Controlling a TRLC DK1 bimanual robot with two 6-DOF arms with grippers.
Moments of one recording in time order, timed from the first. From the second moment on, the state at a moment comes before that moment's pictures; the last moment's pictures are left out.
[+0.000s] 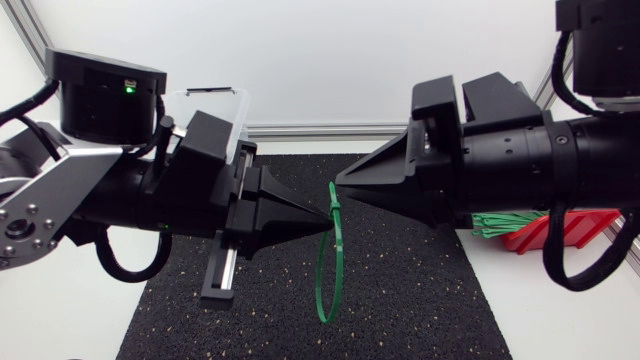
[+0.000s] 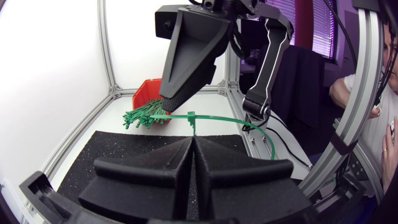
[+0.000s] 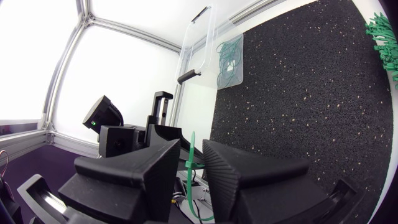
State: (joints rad) left arm -0.63 1.21 0.84 -0.14 0.84 0.44; right arm 0.67 1.02 0.94 -0.41 -0.45 0.99
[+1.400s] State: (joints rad) left arm -0.72 1.06 0.71 -0.08 0.78 0.58; right arm 0.71 1.05 0.91 -0.35 -0.44 0.99
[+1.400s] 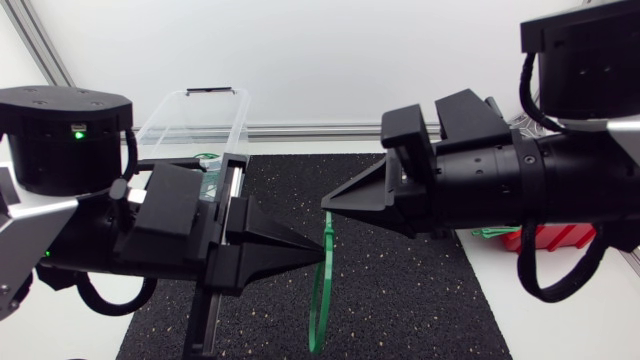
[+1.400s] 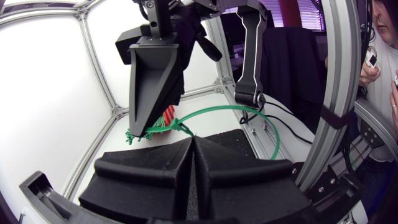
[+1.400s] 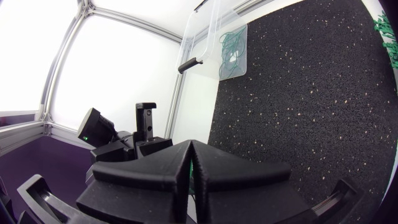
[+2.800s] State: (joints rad) left arm -0.24 1.50 1.41 -0.47 0.15 0.64; right arm 0.65 1.08 0.87 -0.42 0.00 0.57
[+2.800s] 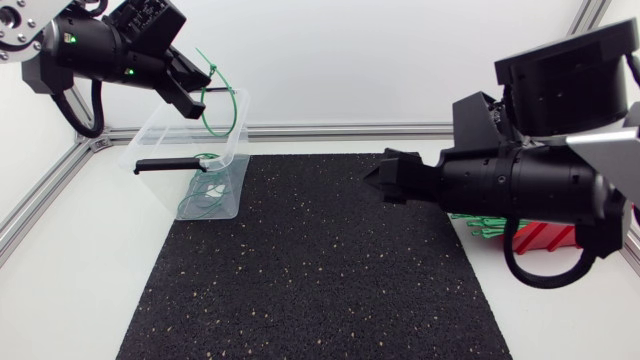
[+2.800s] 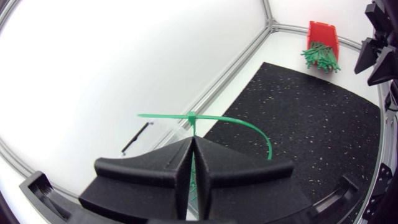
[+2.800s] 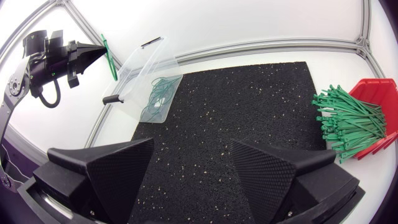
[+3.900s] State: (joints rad) left arm -0.11 1.77 1.54 -0.55 -0.16 0.60; right arm 0.60 0.88 0.76 -0.37 0.30 0.37
